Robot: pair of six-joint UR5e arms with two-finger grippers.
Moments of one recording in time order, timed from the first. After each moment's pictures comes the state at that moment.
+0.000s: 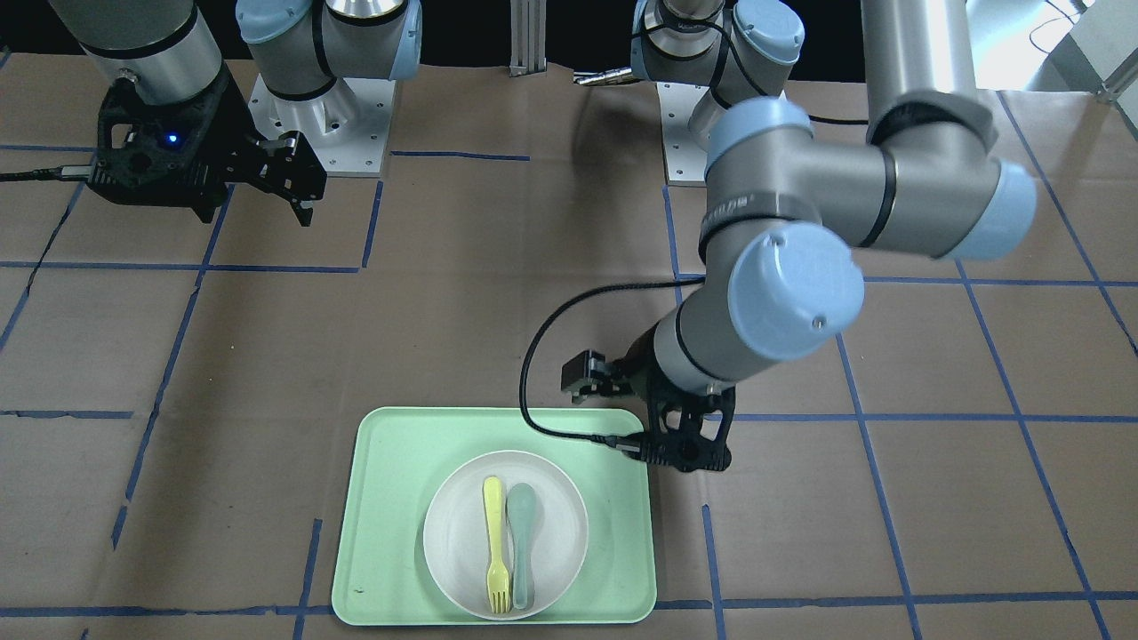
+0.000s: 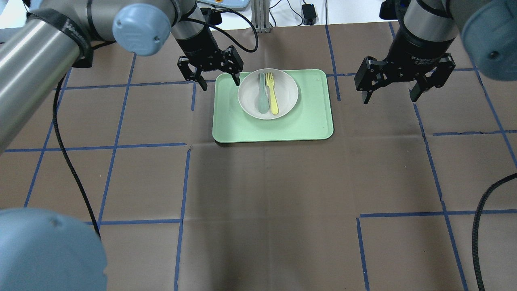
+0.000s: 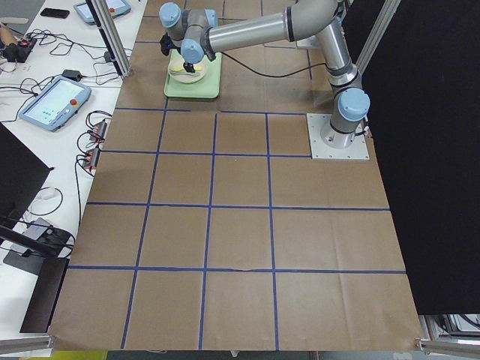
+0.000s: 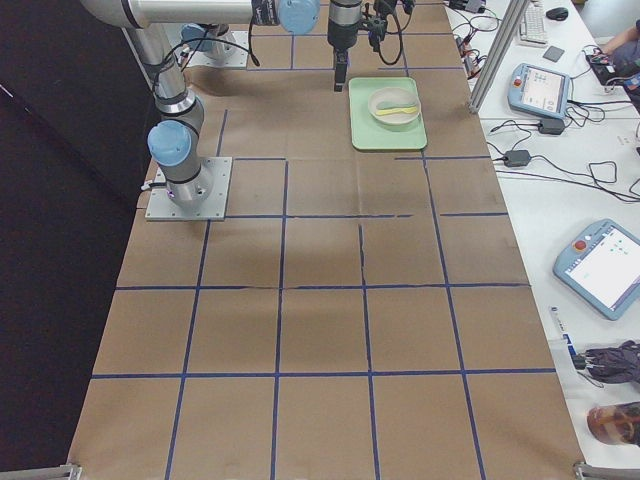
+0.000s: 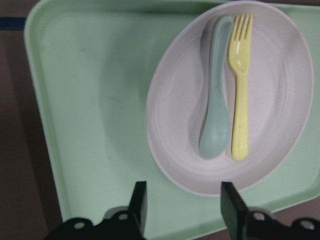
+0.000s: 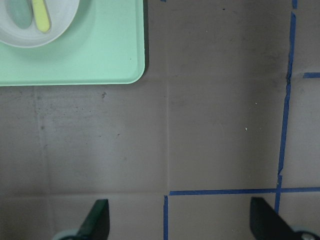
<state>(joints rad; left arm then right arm) -1.69 -1.98 -1.31 -1.57 1.37 -0.03 1.56 -1.59 1.58 -1.53 -1.58 0.00</state>
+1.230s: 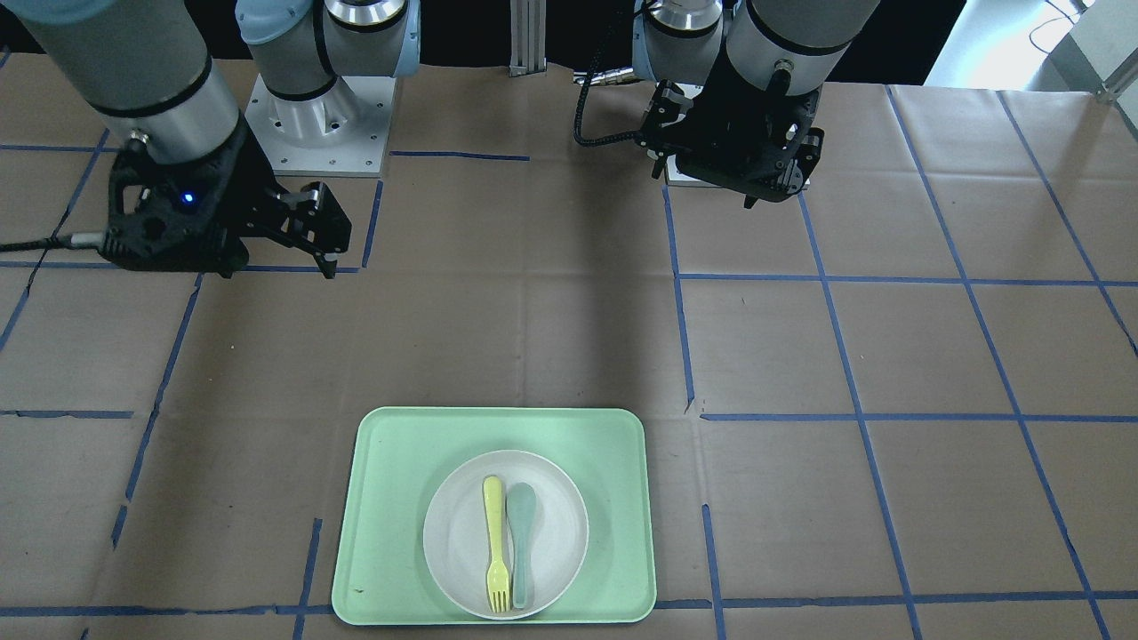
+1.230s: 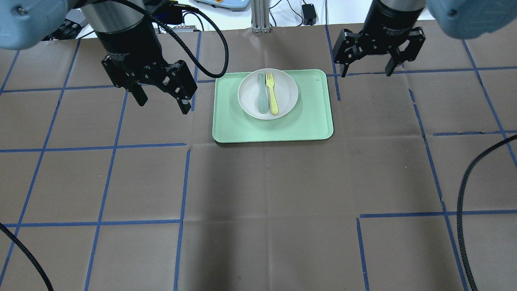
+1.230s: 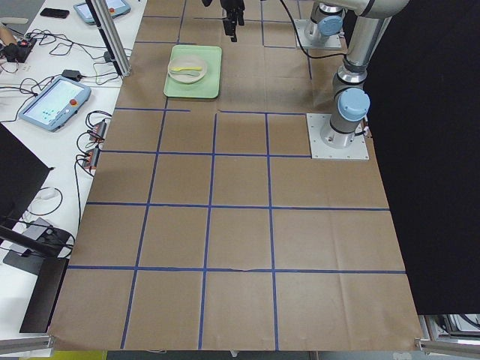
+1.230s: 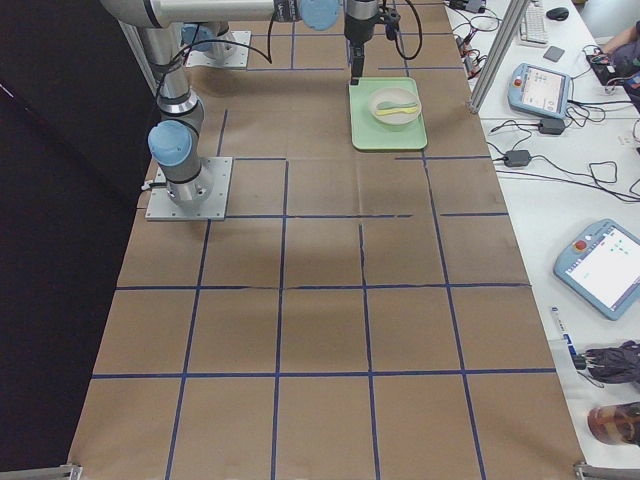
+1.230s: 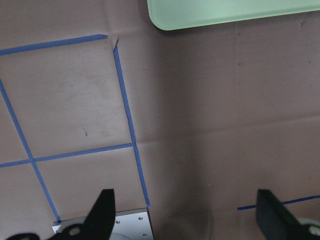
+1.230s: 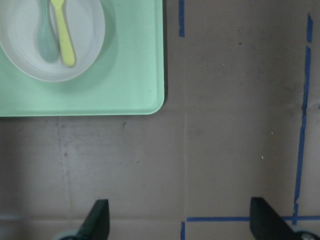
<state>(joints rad) -1.68 -1.66 -1.37 -1.84 1.52 0.21 1.63 -1.39 1.38 -1.55 -1.54 0.06</state>
